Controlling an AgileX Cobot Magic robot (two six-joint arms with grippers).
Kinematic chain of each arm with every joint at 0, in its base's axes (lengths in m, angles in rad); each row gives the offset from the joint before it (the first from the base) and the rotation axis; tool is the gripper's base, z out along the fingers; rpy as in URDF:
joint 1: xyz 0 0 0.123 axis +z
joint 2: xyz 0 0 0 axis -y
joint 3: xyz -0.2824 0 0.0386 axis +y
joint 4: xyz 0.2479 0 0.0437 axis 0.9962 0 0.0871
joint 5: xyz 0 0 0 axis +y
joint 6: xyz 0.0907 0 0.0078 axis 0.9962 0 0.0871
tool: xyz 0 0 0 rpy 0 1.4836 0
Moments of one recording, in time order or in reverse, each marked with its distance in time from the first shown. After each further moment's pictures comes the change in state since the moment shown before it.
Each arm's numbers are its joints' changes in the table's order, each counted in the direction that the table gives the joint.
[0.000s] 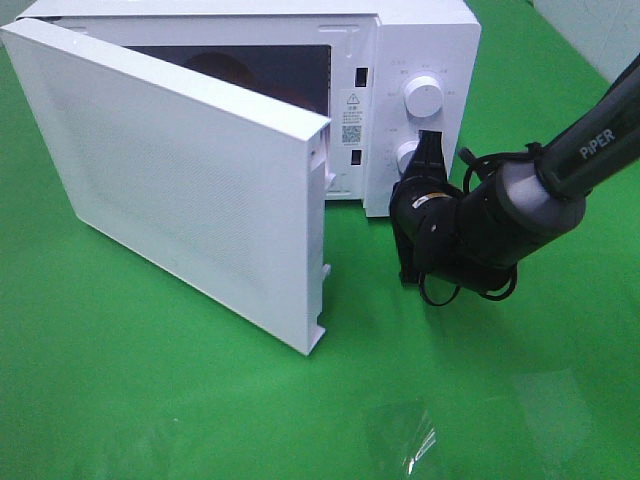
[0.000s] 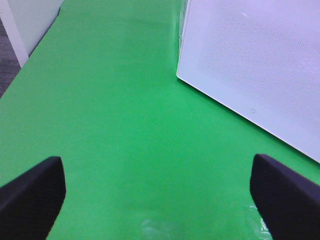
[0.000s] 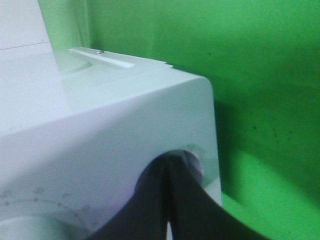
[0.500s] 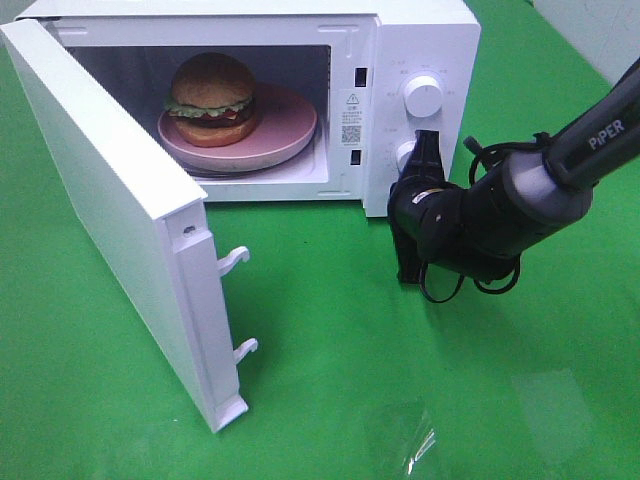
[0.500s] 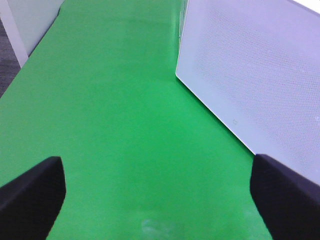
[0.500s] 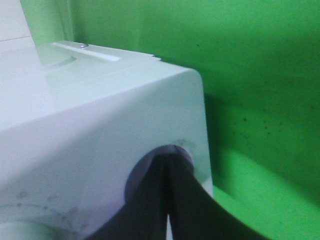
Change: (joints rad) left arm 0.000 0.000 0.000 0.000 0.000 0.000; right arm -0.010 0.013 -0.012 -0.028 0.093 0.021
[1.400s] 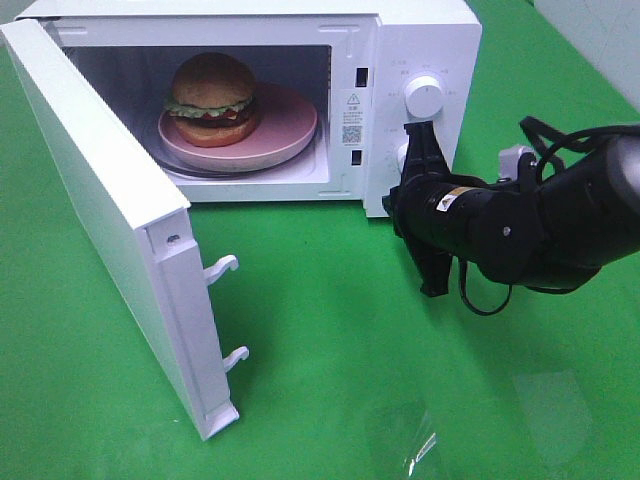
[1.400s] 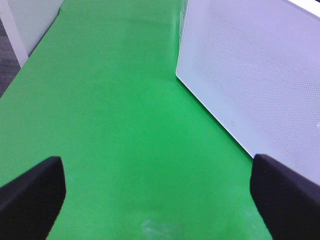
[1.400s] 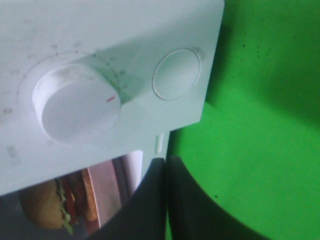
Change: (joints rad) left arm 0.000 0.000 0.000 0.000 0.000 0.000; right arm 0.024 0.270 0.236 -0.277 0.120 -0.063
